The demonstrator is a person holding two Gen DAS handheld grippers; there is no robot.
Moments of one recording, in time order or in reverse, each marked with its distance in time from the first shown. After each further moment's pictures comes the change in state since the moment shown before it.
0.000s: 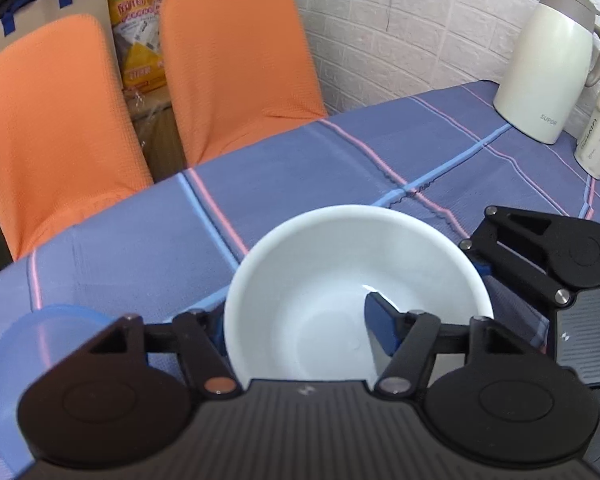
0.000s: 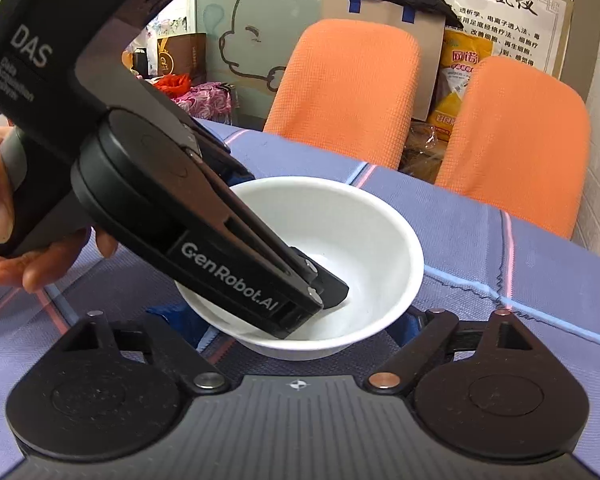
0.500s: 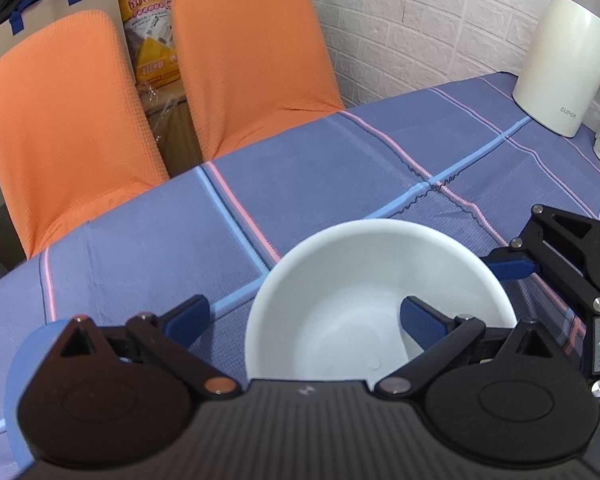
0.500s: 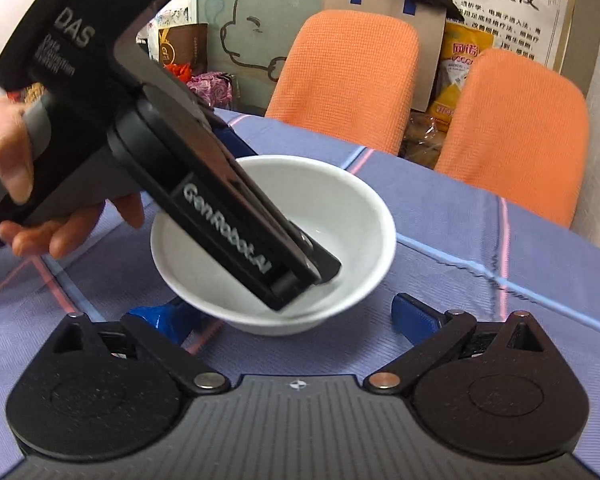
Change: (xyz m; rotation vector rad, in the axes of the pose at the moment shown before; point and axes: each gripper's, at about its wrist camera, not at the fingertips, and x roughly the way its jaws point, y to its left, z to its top) left arm 0.012 0.012 0.000 -0.004 0.038 0.044; right arm -0.003 0.001 -0.014 0.009 0.038 0.014
